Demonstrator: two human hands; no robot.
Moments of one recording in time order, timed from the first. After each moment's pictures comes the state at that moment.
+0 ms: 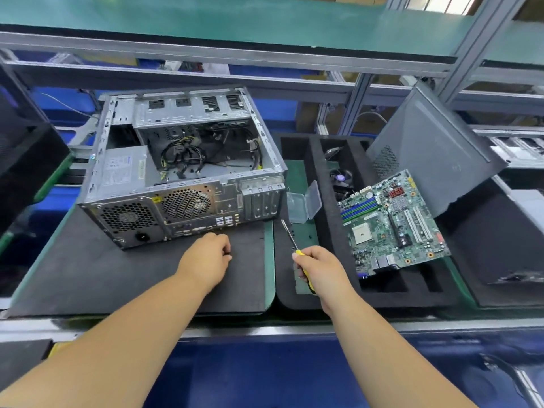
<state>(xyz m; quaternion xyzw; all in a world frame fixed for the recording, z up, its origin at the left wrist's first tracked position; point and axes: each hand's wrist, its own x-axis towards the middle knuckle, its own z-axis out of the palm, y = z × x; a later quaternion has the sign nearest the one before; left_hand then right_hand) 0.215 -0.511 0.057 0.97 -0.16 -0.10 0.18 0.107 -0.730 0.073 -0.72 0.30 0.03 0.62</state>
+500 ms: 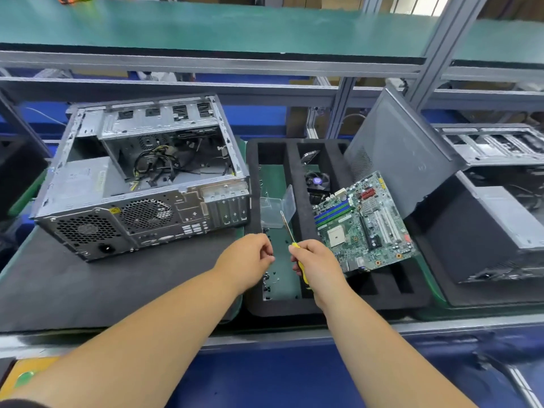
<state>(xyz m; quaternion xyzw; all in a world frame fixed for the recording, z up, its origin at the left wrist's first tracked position) 0.181 -0.639 0.078 0.92 -0.26 -0.13 0.27 0.102 -0.788 0.088 -0.70 0.29 -0.01 0.65</state>
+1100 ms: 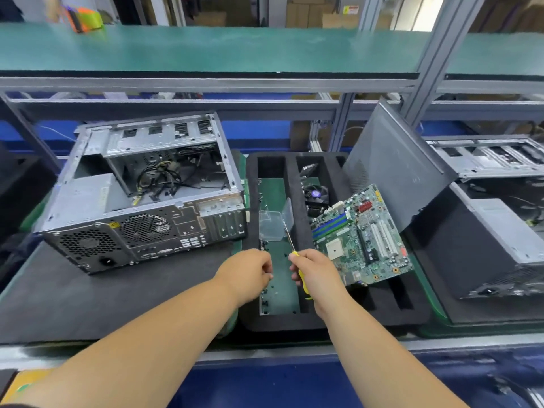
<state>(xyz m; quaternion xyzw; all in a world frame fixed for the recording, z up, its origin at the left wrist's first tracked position) 0.181 -0.646 0.091 0.94 -0.29 -0.13 0.15 0.108 -0.798 0.095 -0.68 0.28 0.01 0.67</state>
